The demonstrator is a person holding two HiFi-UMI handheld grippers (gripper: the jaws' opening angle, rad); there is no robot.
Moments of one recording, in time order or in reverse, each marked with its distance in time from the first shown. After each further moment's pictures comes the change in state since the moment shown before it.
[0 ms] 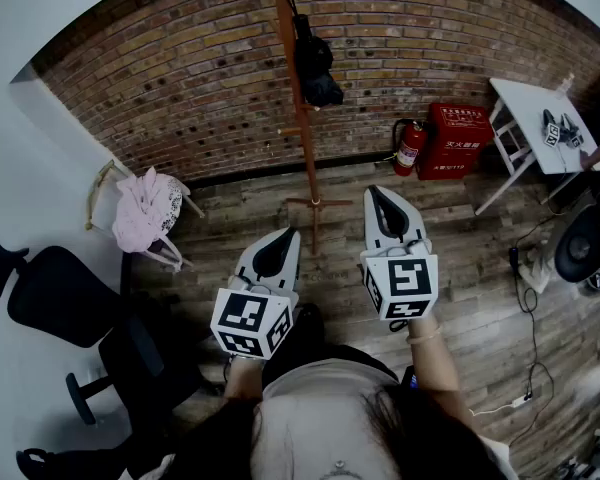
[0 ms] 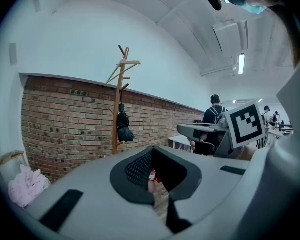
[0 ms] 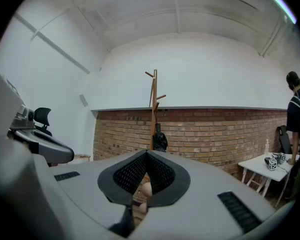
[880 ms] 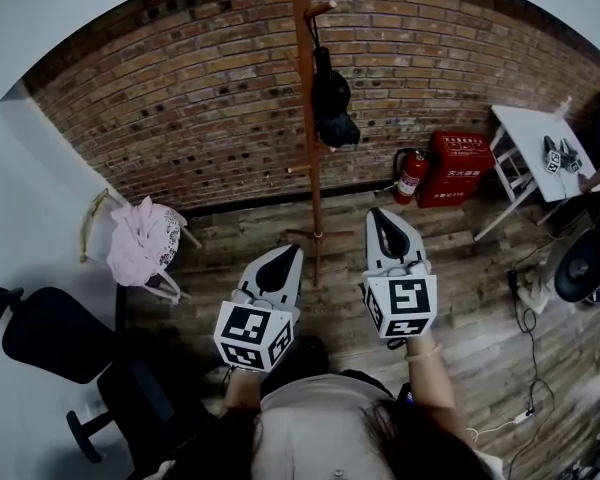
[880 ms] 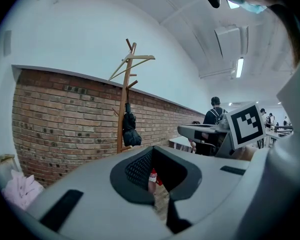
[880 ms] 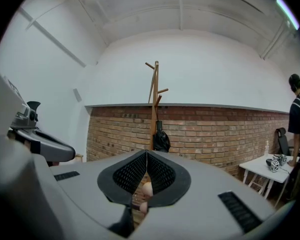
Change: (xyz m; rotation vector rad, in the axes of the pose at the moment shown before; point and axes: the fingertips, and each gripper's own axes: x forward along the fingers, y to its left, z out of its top) left arm 0.049 0.086 0.009 -0.005 -0.006 -0.058; right arm 0.089 0.014 -0.001 -0.006 0.017 -0.049
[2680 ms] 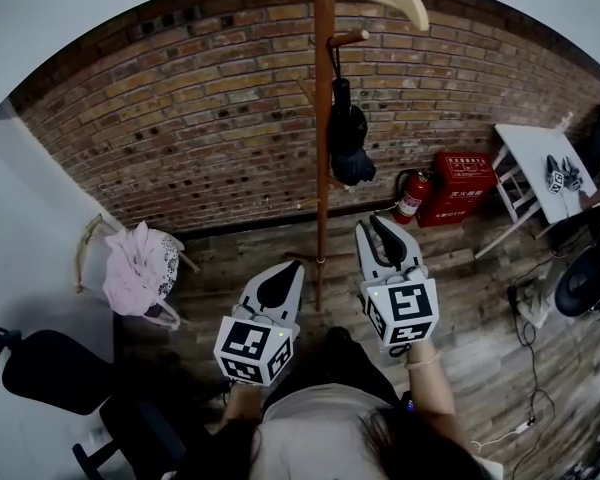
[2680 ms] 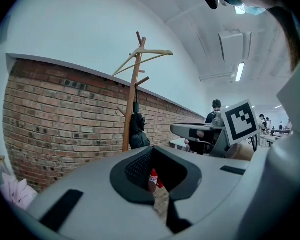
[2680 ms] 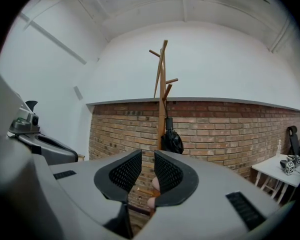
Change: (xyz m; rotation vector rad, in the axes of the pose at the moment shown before) left arm 0.050 0.078 0.011 -0.022 -0.008 -0.047; right arm 0.105 0.017 0.009 -0.005 0.026 0.066
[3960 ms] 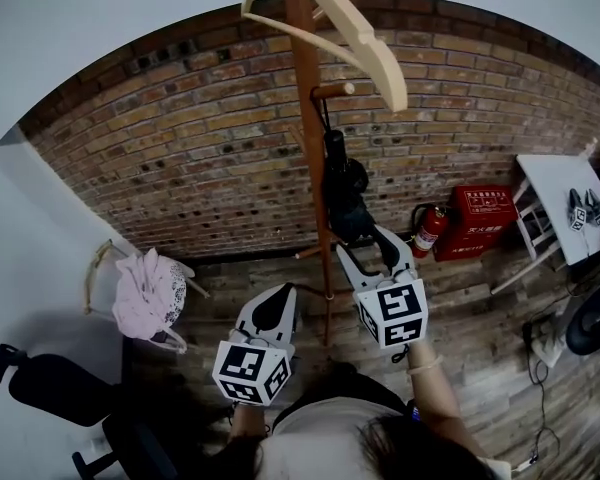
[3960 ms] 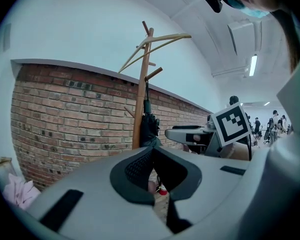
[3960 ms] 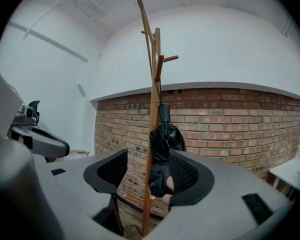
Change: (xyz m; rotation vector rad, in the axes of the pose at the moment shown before) left arm 0.087 0.038 0.019 -0.009 0.003 0.146; right arm 0.110 -0.063 -0.011 -0.010 0.055 0.146
